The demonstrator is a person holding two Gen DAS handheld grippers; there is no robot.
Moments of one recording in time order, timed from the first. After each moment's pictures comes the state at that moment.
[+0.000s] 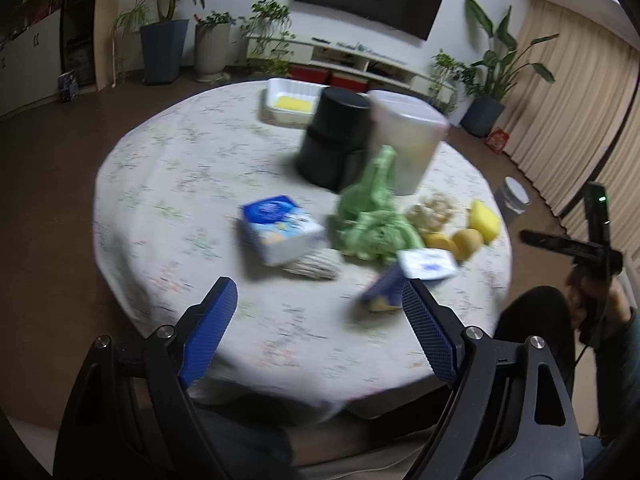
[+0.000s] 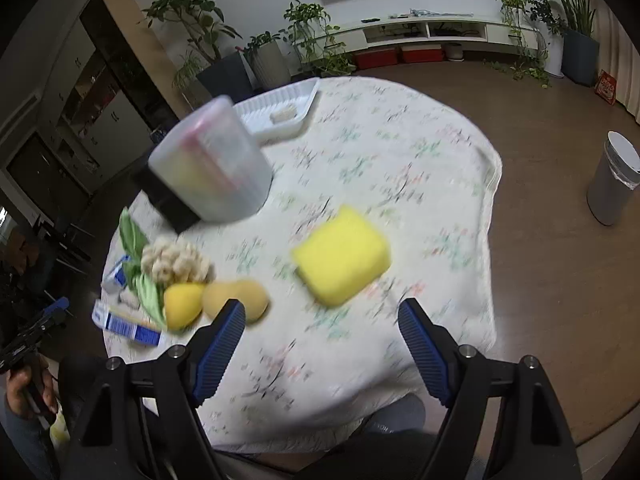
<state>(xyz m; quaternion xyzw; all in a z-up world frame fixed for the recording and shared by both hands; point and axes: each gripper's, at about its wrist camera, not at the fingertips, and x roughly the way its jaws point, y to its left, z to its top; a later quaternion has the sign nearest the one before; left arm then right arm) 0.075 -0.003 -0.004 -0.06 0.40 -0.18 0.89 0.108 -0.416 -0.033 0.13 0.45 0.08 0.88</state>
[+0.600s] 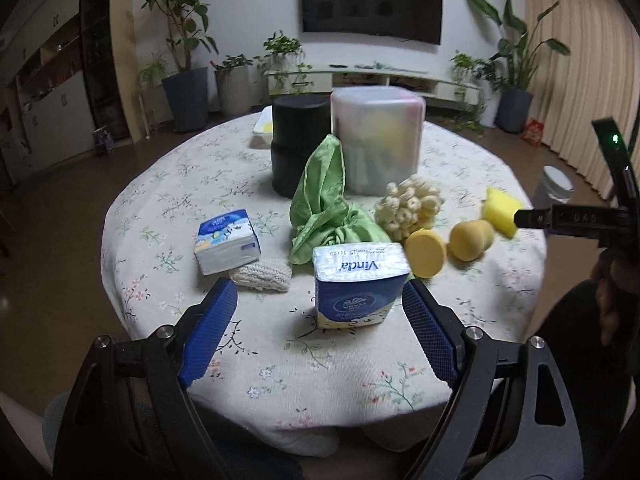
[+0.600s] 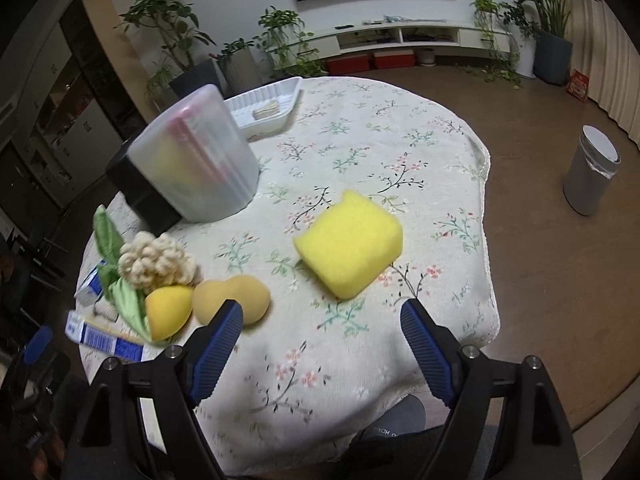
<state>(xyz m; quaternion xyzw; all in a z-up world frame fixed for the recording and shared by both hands) 0.057 -0.103 -0.028 0.04 0.35 -0.09 0.93 0.116 -0.393 -0.047 0.13 0.44 0.01 0.89</state>
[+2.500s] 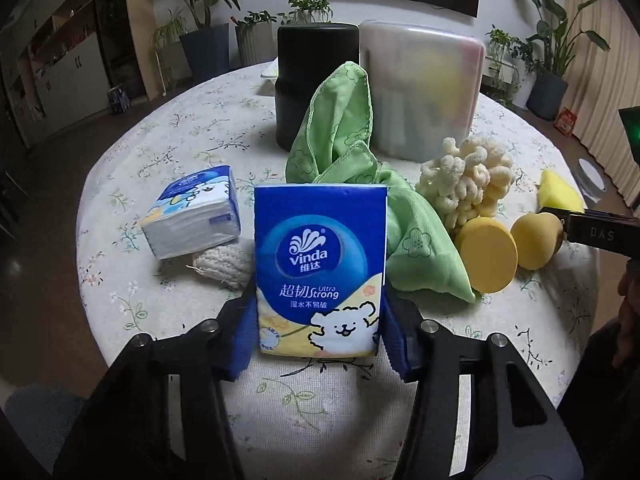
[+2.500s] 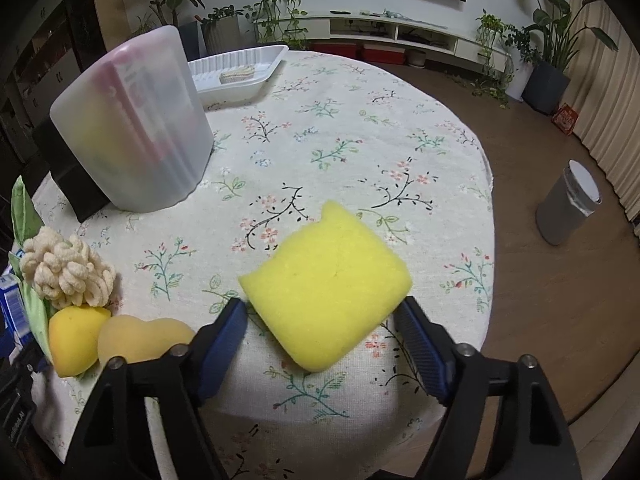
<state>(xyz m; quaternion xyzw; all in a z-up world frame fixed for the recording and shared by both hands) 0.118 -0.117 -0.075 0.02 0.41 -0.05 0.91 0.170 -0.377 -0.078 0.02 0.47 -0.04 0.88</state>
